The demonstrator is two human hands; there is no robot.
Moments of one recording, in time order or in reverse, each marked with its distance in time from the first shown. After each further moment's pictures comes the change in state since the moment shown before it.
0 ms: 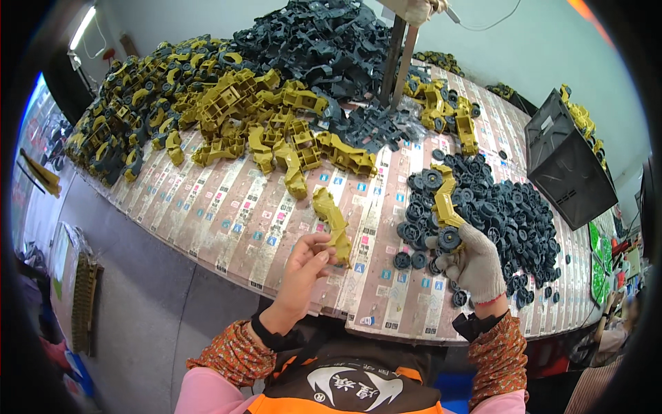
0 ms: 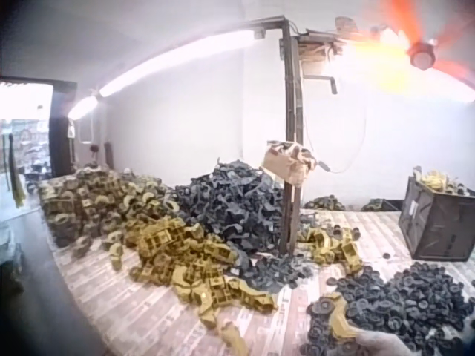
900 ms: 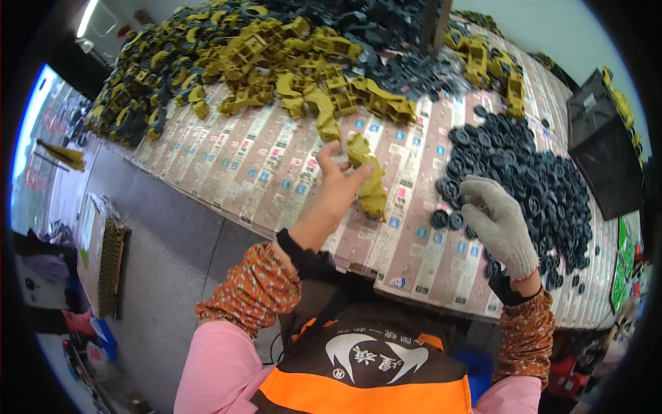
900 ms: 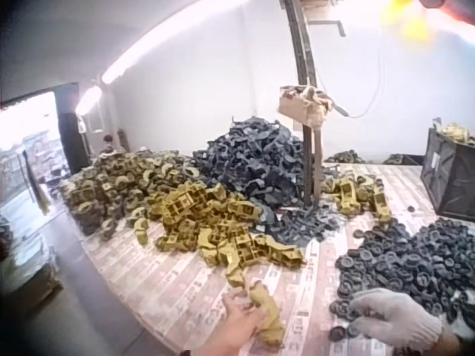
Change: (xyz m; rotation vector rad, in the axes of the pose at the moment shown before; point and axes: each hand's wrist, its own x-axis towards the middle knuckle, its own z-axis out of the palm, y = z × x) left_hand 0.076 0.005 -0.002 0.266 0.224 0.025; right_hand 0.009 0.007 0.027 -1.202 -0.078 -0.515
